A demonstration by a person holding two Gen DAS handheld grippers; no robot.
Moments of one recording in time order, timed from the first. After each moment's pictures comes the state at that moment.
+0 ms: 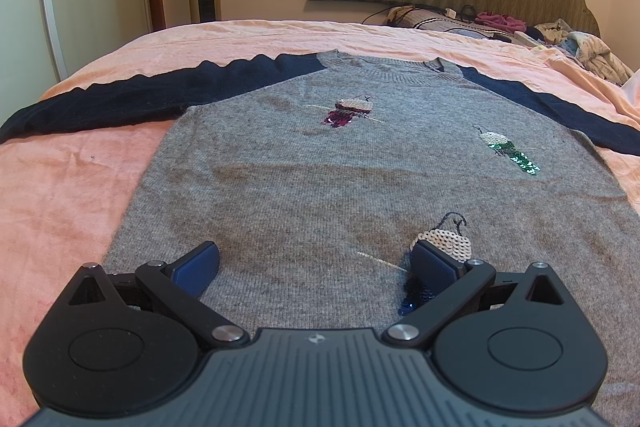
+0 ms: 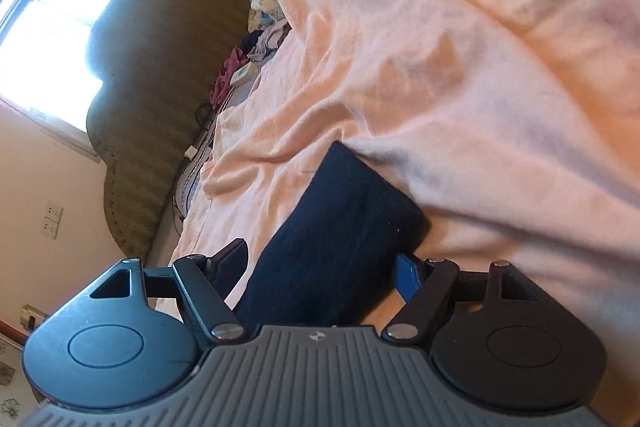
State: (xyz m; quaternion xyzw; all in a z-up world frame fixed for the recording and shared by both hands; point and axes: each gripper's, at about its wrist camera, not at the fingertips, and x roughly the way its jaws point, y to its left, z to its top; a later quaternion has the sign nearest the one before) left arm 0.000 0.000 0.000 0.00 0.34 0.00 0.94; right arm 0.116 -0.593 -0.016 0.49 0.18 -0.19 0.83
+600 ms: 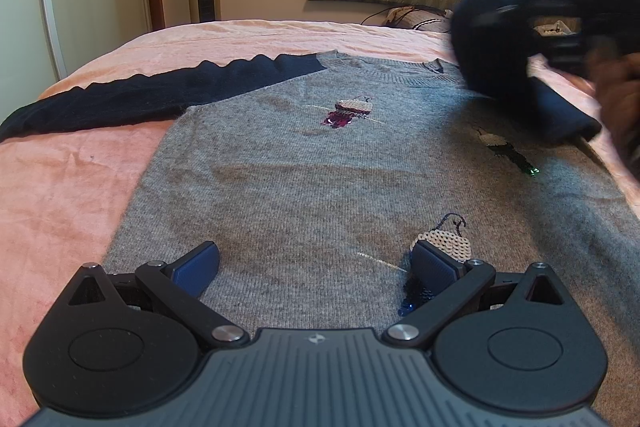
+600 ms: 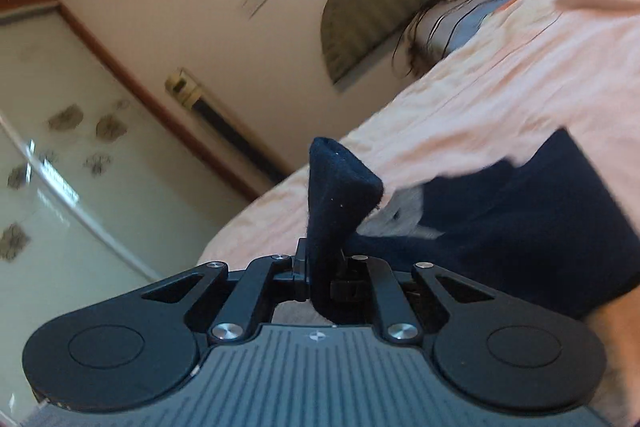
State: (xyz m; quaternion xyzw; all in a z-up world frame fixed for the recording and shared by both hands) left arm 0.000 -0.001 0.000 0.00 0.34 0.00 0.94; right arm 0.216 -0.257 0.048 0.32 0.28 0.17 0.89
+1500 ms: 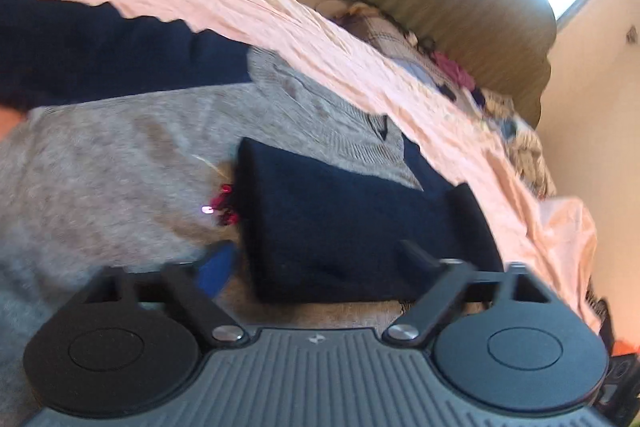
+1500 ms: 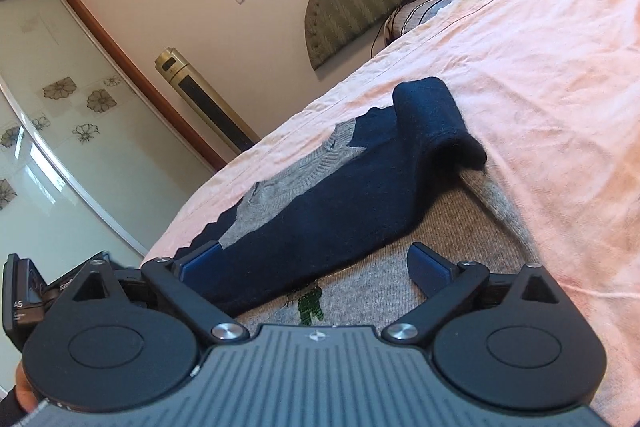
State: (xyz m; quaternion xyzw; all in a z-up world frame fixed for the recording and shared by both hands) left arm 0.142 0.002 0.013 -0.24 0.41 -0.13 0.87; right arm 0.121 -0.313 -0.005 0.32 0.25 0.15 0.90
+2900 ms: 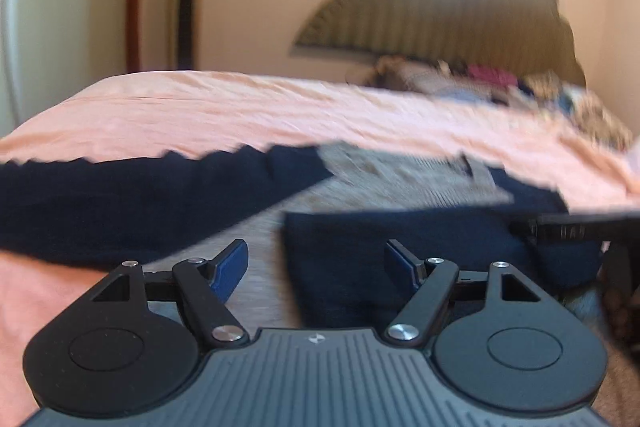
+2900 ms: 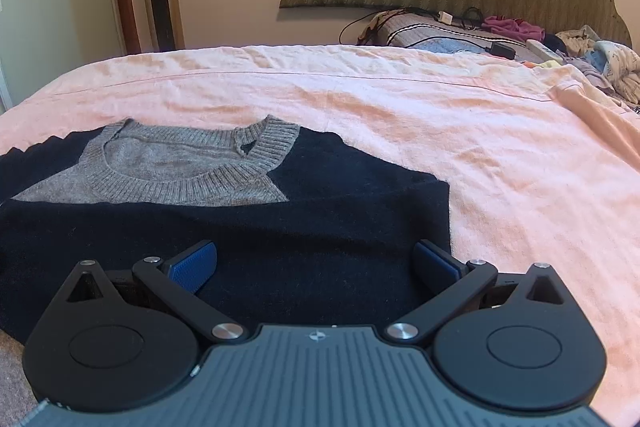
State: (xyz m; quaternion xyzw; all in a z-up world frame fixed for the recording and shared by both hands) left arm 0.119 0.048 0.021 -0.07 0.28 -0.03 0.96; right arm 0.268 -0.262 -0.005 -0.01 0.34 0.05 0.94
